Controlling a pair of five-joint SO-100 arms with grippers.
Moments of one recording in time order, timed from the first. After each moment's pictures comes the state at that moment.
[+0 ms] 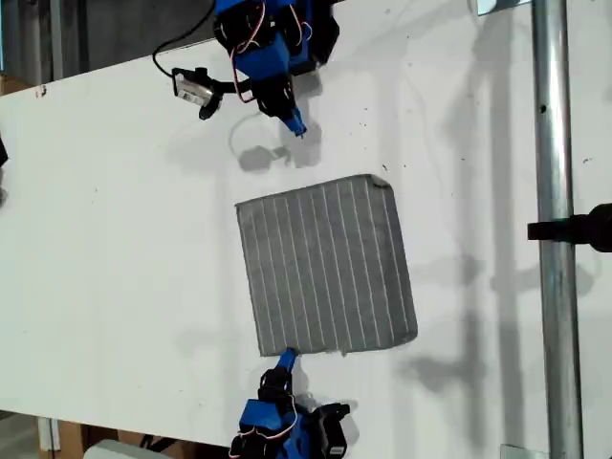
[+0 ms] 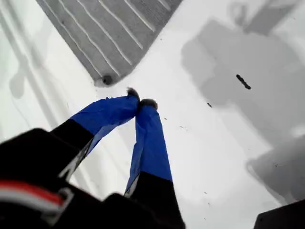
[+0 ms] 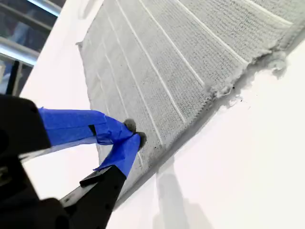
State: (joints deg) arm 0 -12.4 199.0 178.6 73.4 -72.7; arm 1 -6.7 147.5 137.6 74.1 80.4
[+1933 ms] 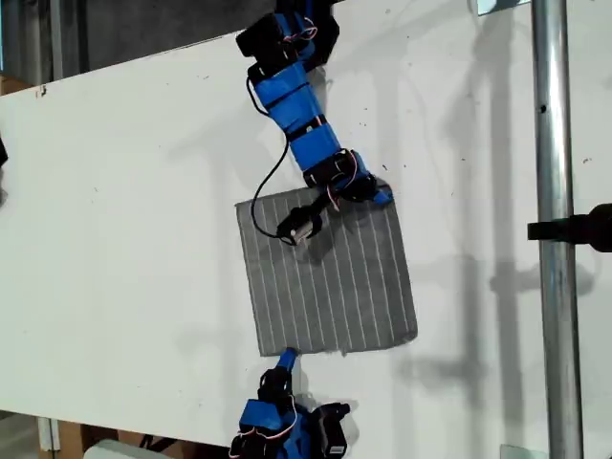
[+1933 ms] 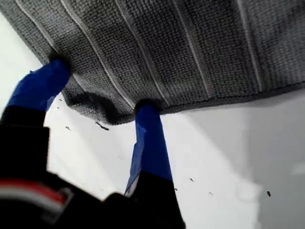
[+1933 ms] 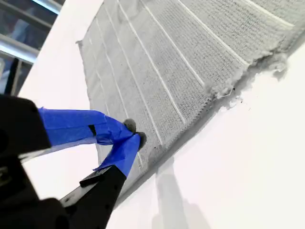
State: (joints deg) arm 0 -12.4 199.0 178.6 73.4 -73.3; arm 1 -20.8 61.4 79.5 72.9 64.9
